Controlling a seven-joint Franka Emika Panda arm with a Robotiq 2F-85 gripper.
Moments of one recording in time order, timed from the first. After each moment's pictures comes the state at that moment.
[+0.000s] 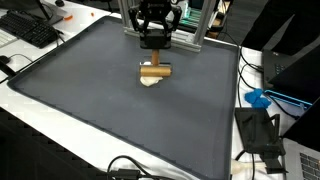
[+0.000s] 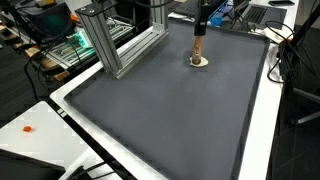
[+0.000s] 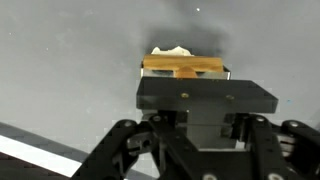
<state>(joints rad) 0.13 0.18 0.11 -2.07 -0.04 2.34 -0.27</state>
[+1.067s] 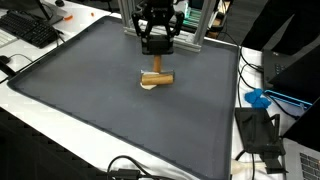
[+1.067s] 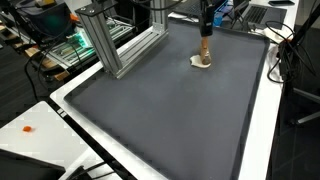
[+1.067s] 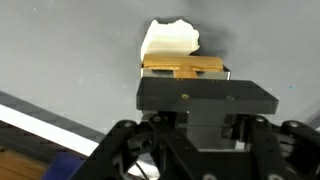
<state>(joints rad) 0.12 0.18 0.13 -2.15 -0.01 2.54 -0.35</state>
